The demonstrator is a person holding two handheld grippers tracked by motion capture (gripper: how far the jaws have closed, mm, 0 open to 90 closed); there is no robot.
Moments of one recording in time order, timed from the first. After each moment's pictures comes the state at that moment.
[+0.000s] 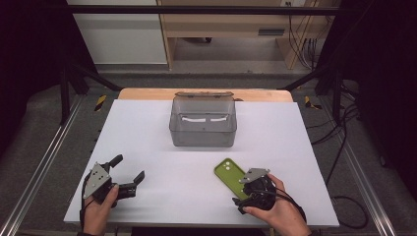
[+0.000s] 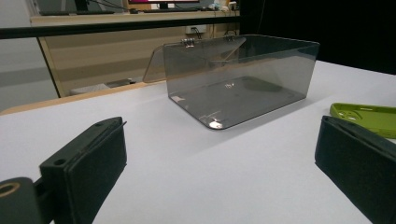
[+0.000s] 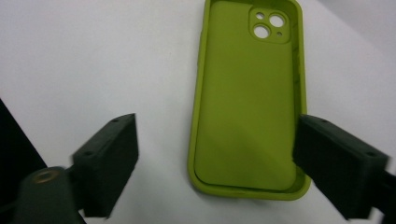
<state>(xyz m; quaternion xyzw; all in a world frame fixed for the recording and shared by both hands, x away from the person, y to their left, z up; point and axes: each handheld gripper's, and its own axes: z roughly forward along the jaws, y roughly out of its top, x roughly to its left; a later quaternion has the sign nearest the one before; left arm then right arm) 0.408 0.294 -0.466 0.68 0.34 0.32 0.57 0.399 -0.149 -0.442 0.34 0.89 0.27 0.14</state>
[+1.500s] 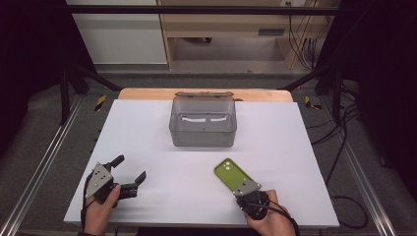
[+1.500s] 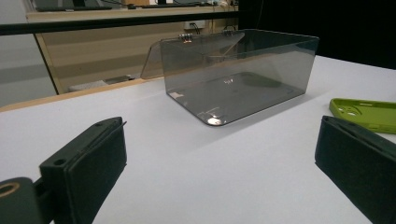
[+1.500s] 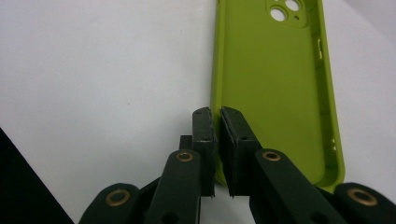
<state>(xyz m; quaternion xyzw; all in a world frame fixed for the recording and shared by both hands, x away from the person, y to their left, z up) 0.409 0.291 -0.467 0.68 0.34 0.31 0.56 0.377 -0.136 -0.467 0.33 0.89 0.25 0.20</state>
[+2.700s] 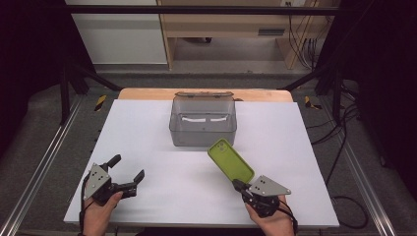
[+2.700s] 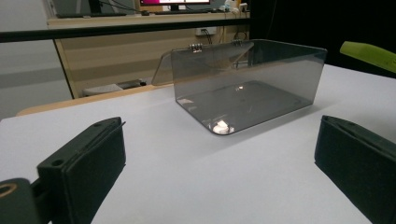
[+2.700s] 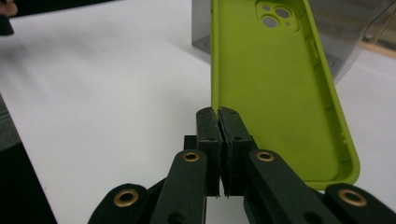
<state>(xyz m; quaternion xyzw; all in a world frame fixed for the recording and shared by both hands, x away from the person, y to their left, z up) 0.400 0.287 -0.453 0.67 0.35 0.34 0.56 0.372 -0.157 -0.443 0.32 0.78 0.49 0.23</state>
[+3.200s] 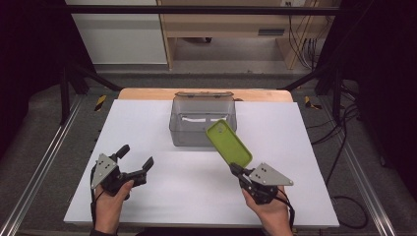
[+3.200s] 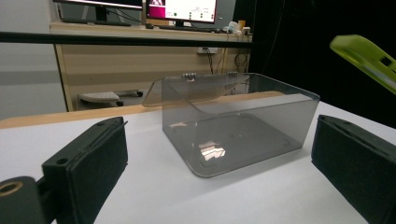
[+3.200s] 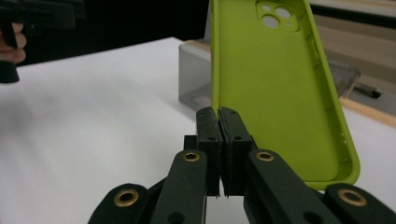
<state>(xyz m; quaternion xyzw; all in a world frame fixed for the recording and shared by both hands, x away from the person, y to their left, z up) 0.422 0.253 -0.425 0.62 0.39 0.32 0.60 0.395 -0.144 -0.409 0.30 0.74 0.53 0.27</state>
